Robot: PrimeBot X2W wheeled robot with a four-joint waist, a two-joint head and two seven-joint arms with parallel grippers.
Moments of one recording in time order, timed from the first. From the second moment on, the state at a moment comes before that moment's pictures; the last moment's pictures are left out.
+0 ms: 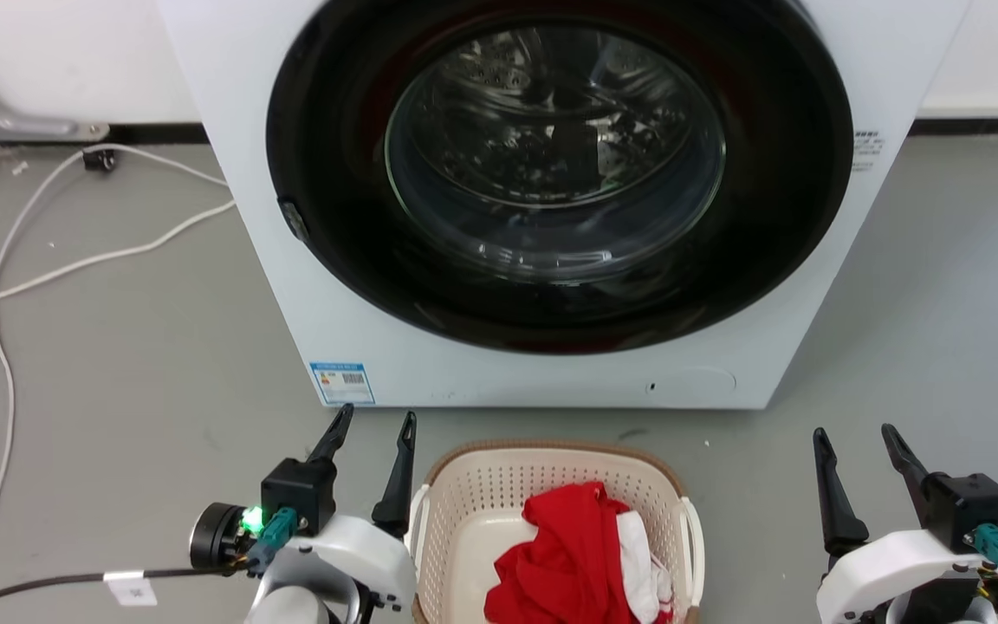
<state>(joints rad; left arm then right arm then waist) -0.17 0.05 -0.18 0.39 -0.12 -0.09 -0.26 0.00 -0.05 -0.07 0.16 0.03 0.13 -0.11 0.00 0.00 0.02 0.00</state>
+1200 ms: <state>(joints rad) -0.79 0.11 -0.22 1.14 -0.26 -0.13 -0.25 -0.62 -0.05 0.14 0.87 0.15 0.13 -0.20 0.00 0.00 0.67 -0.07</state>
